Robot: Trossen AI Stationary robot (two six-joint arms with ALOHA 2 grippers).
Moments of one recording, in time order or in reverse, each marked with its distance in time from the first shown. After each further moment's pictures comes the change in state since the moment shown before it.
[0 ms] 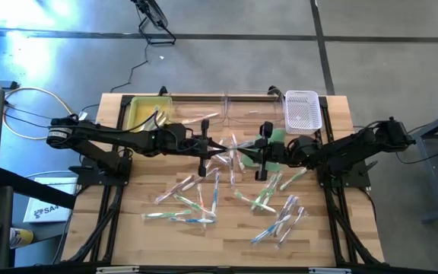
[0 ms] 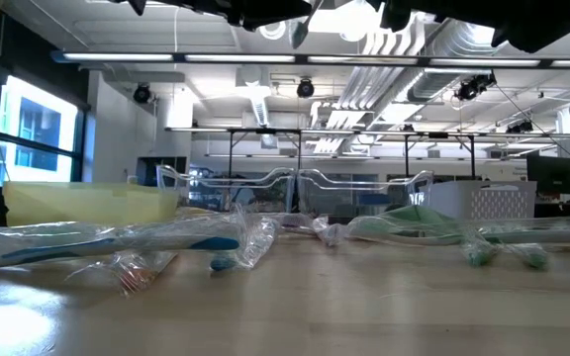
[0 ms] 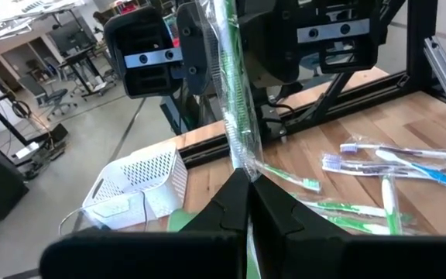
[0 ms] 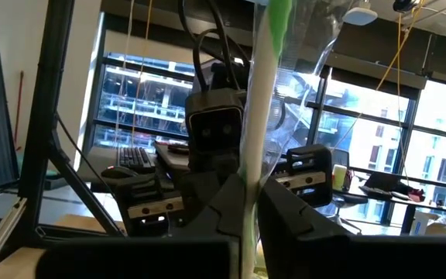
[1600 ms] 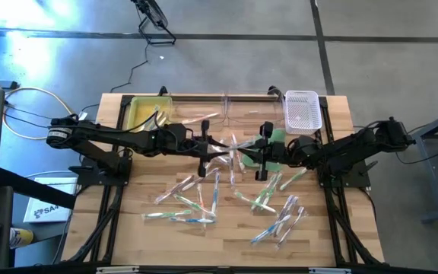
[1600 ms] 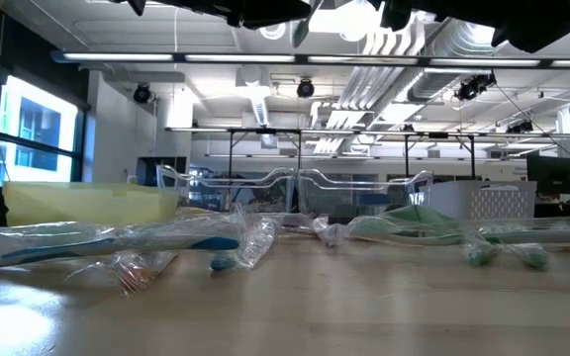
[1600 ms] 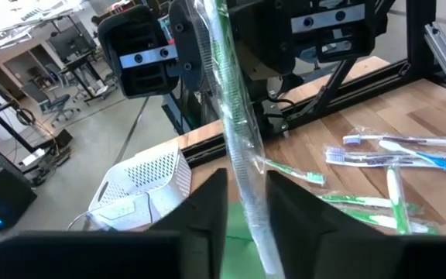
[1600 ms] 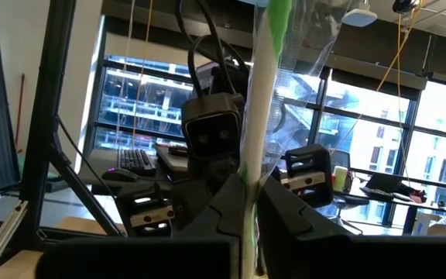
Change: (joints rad) left arm 0.000 0.000 0.000 -0.006 -0.001 0.049; right arm 0.001 0.000 0.000 0.005 -0.001 0.004
